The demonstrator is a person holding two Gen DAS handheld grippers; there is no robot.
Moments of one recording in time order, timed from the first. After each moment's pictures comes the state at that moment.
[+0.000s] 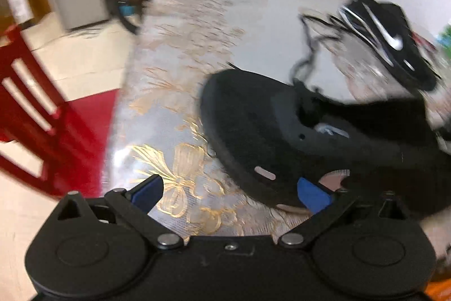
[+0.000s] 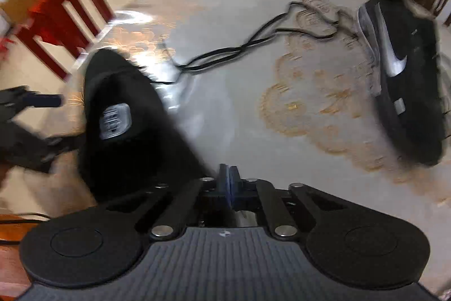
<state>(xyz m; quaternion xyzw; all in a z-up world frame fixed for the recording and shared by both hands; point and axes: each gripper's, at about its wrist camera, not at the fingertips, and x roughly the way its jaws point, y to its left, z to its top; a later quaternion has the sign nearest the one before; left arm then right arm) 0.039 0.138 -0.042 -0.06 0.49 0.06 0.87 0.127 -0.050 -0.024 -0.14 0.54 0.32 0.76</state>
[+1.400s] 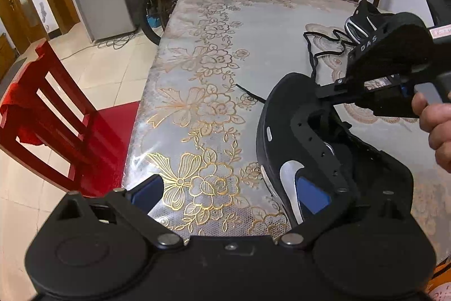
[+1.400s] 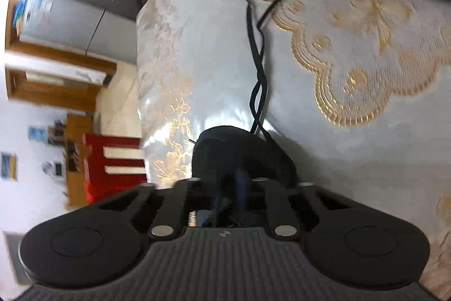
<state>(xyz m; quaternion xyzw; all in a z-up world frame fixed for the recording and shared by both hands) 0.025 0.094 -0.003 -0.03 0.47 0.10 0.87 0.202 -0.057 -0.060 0.28 0.59 0.21 0.73</state>
